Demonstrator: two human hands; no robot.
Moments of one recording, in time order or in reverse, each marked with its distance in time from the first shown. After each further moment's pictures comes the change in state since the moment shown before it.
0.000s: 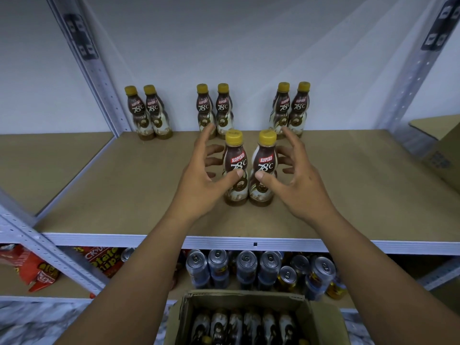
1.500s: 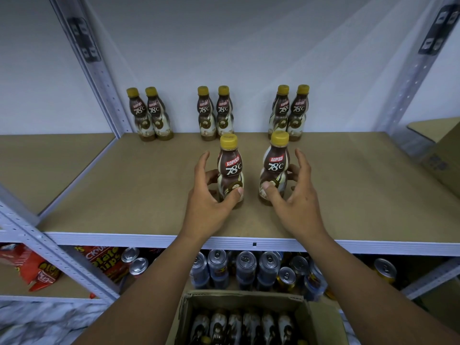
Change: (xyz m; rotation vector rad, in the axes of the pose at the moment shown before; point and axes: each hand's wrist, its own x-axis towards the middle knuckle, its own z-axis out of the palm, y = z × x) left_hand -0.026 -0.035 0.027 -0.005 0.131 -0.054; right_hand -0.027 0.029 0.023 -0.023 0.192 0.158
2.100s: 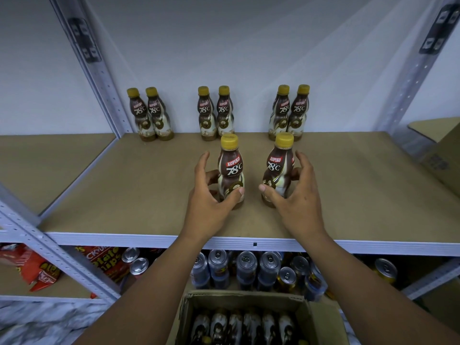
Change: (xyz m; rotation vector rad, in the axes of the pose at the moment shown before) left_hand 0.000 -0.002 0.001 -0.008 0.012 -0.009; right_hand 0.003 0.001 0.003 -0.107 0.076 -0.008
